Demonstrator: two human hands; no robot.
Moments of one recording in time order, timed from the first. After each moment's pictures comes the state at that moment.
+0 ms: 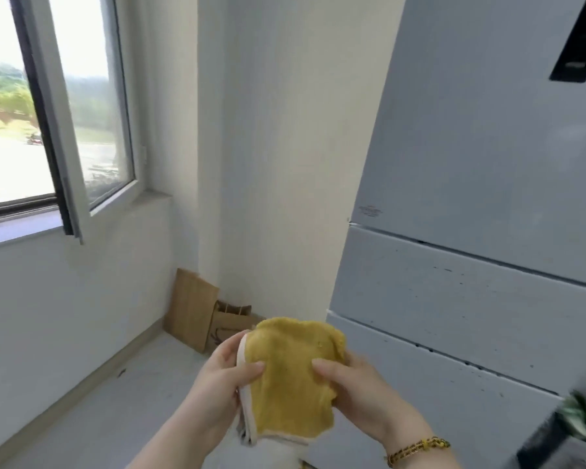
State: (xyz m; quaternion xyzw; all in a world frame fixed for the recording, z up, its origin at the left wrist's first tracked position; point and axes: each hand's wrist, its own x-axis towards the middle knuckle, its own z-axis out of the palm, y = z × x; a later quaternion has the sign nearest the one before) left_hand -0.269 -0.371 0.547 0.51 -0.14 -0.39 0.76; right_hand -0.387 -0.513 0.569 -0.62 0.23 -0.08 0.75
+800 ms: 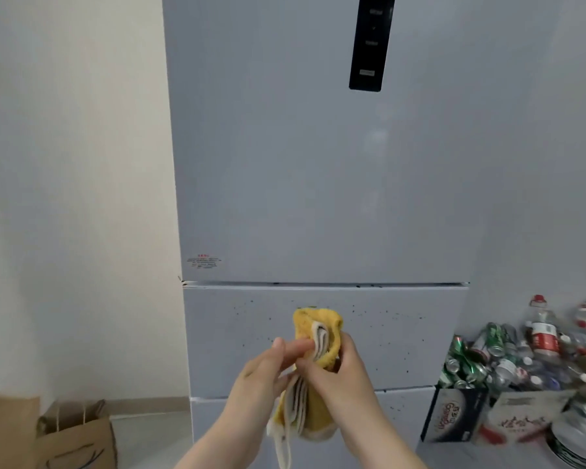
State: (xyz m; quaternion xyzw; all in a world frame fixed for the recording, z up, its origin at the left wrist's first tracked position) left_hand -0.333 -0.650 0.606 0.51 -0.39 -0.47 0.61; right_hand -0.436 -0.694 0.609 -0.60 0.42 -0.43 0.53
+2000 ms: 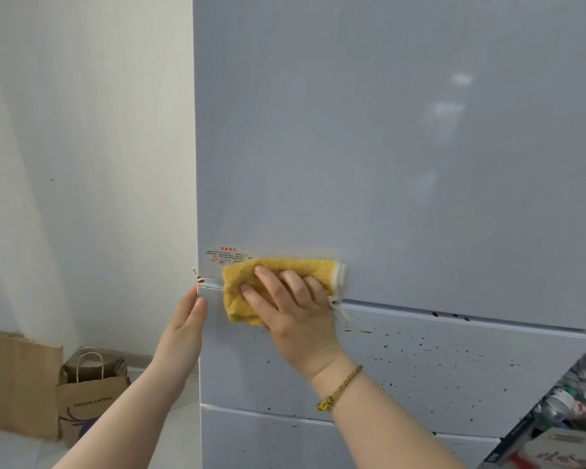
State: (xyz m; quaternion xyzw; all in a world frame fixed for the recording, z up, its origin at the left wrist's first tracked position) left_hand -0.167 -0.753 0.565 0.62 -0.30 -0.26 0.67; right_hand -0.287 -0.857 0.573 -0.80 0.14 -0.48 -0.34
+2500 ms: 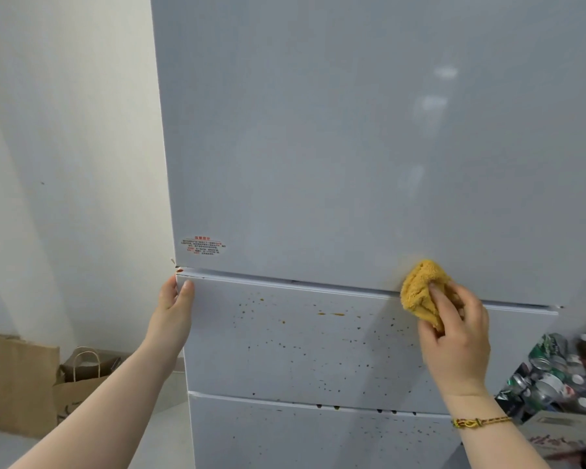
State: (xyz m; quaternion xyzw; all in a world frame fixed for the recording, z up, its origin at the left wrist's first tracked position) left_hand -0.178 -0.766 0.568 0.65 -0.27 -0.23 0.67; right_hand -0.482 -0.898 0.565 -0.73 0.39 -0.54 -0.17
